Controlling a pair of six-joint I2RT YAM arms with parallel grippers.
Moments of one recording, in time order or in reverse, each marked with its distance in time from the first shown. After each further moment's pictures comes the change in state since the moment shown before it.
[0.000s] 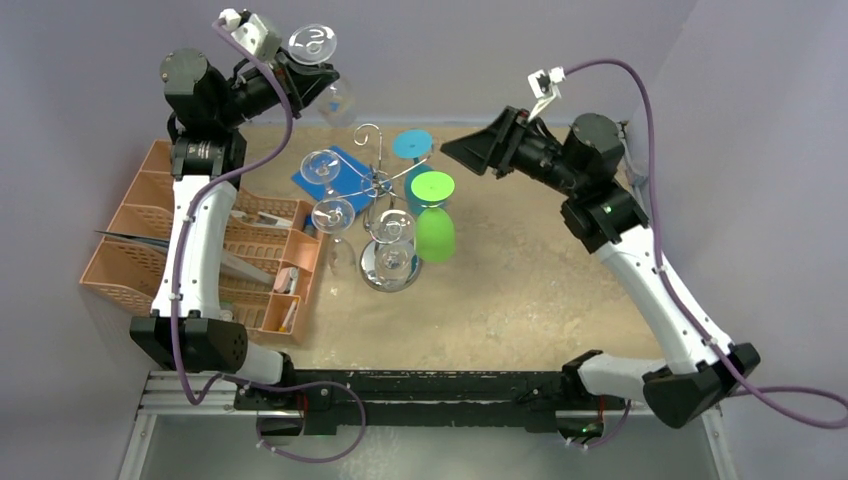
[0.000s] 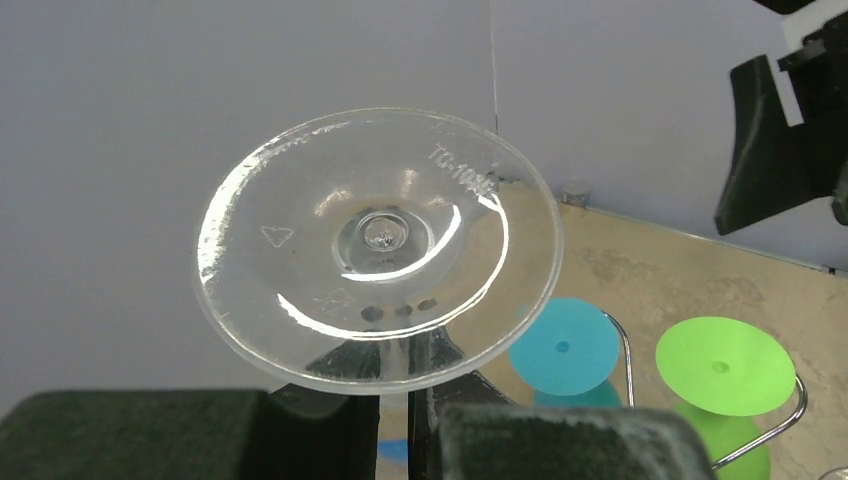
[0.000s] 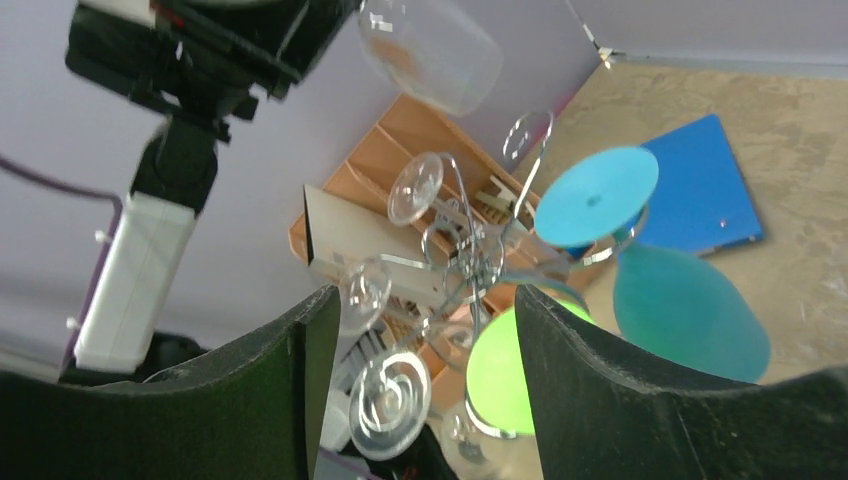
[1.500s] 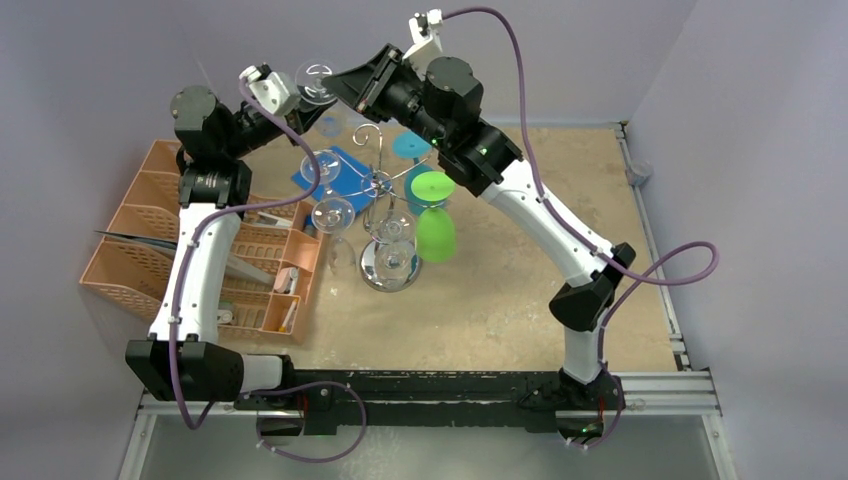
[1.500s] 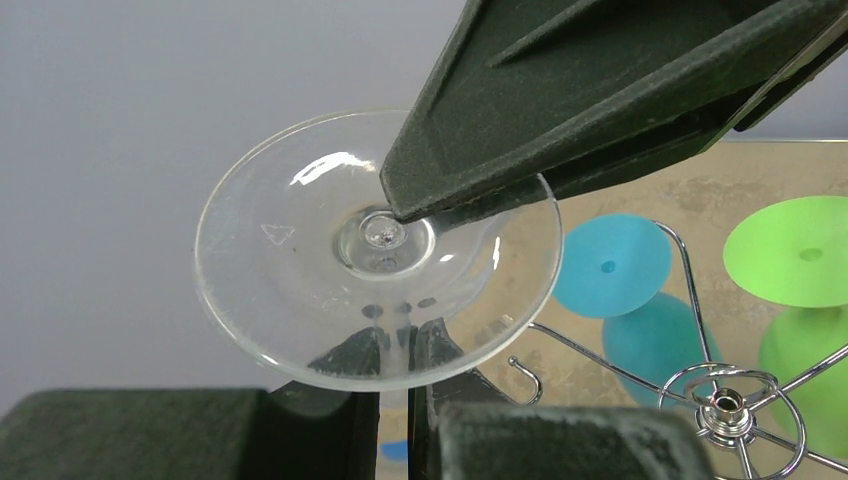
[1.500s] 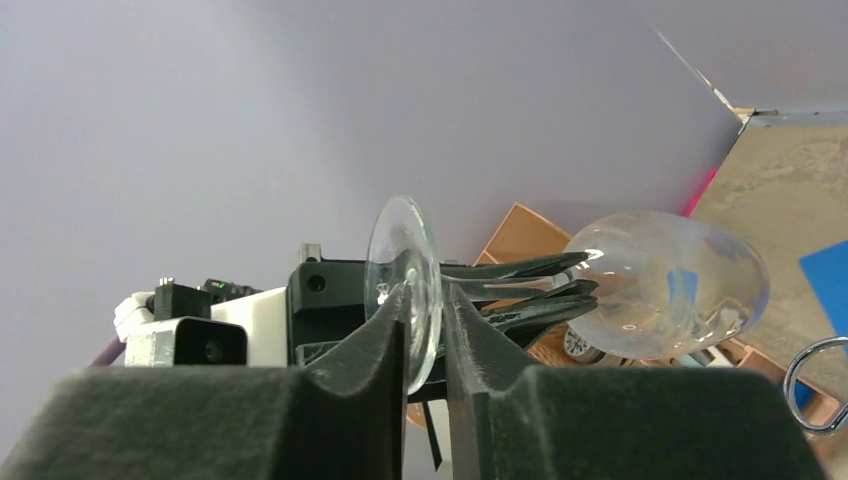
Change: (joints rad) left arm 0.000 -0.147 -0.284 0.137 0.015 0.294; right arm 0.392 0.713 0.893 -0.072 0.478 0.205
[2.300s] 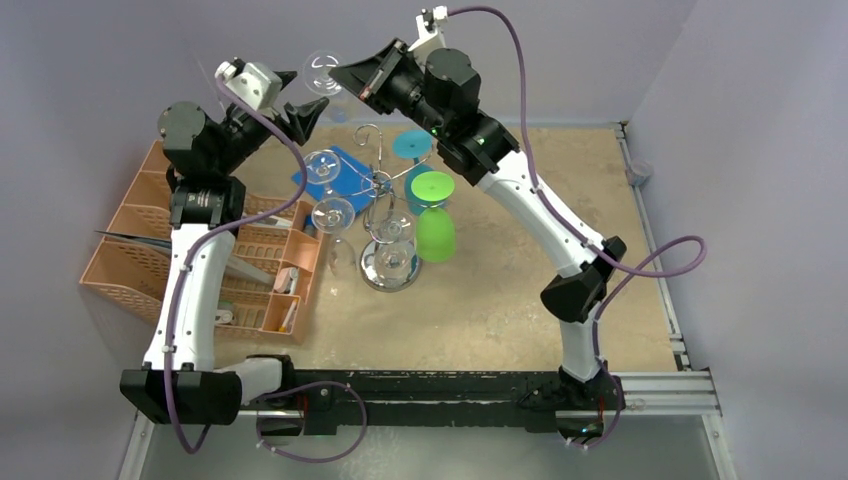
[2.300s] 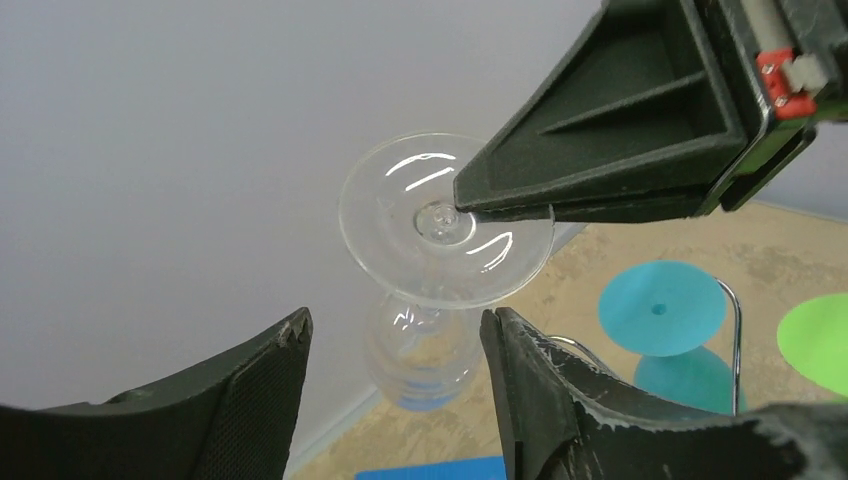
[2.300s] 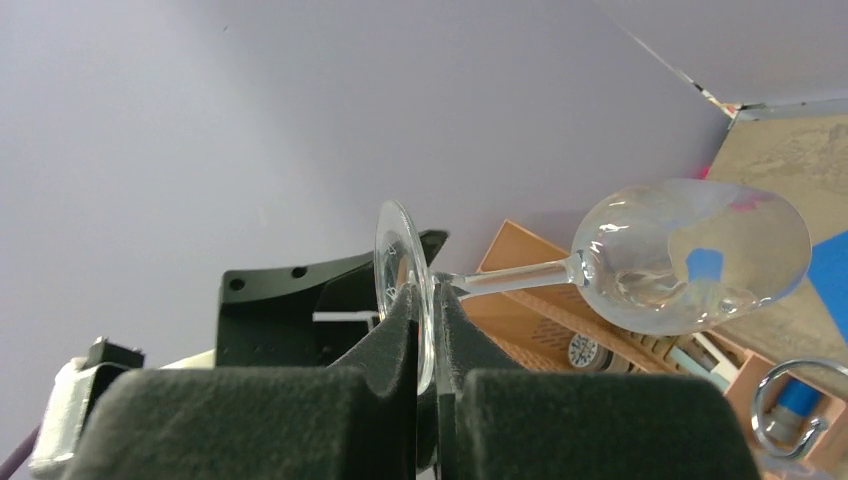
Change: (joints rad) left arm 0.000 -0.097 -0.049 -0.007 -0.228 -0.092; right arm -0.045 0.047 0.058 -0.031 -0.002 0.079
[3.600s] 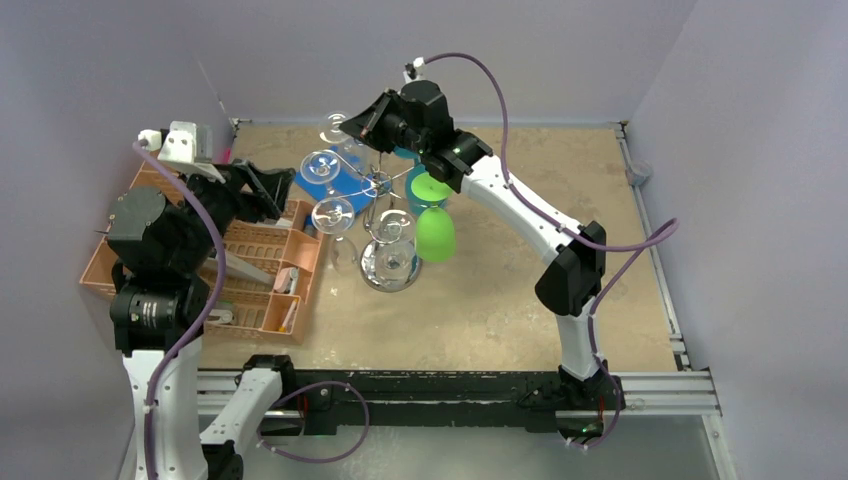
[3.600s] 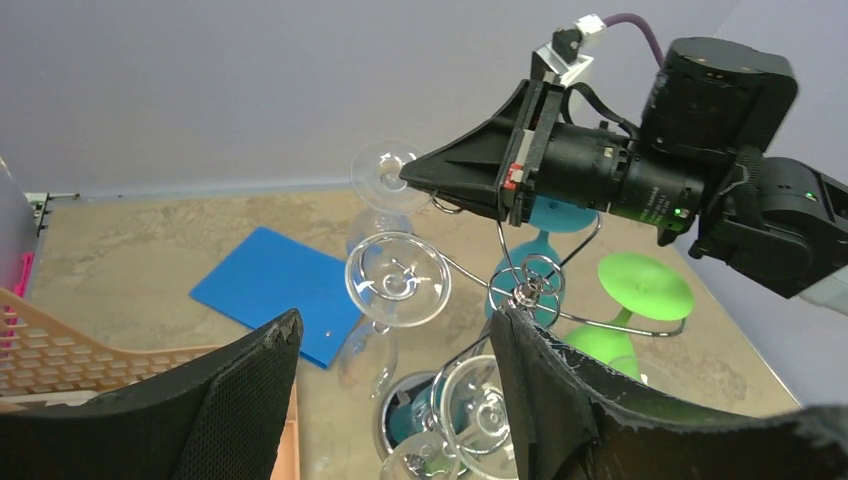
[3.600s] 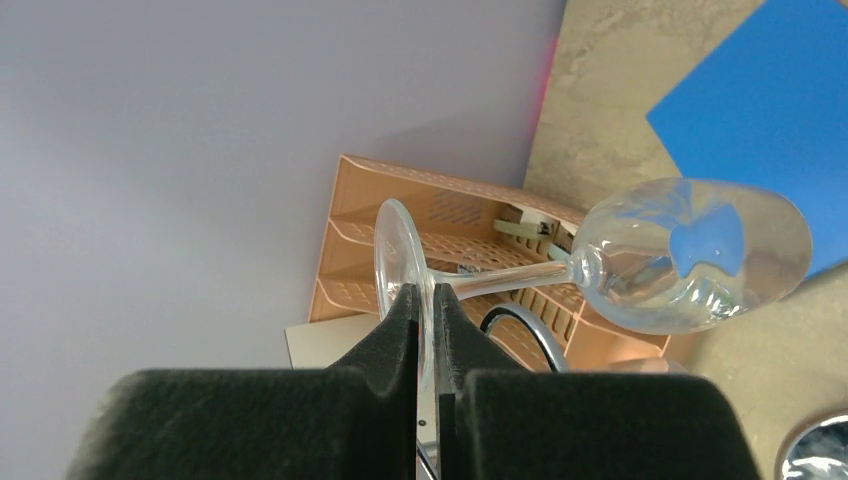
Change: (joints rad) left arm 0.000 -0.392 0.026 -0.710 -0.394 -0.399; right arm -0.037 0.066 -0.209 -0.032 -0.036 0.063
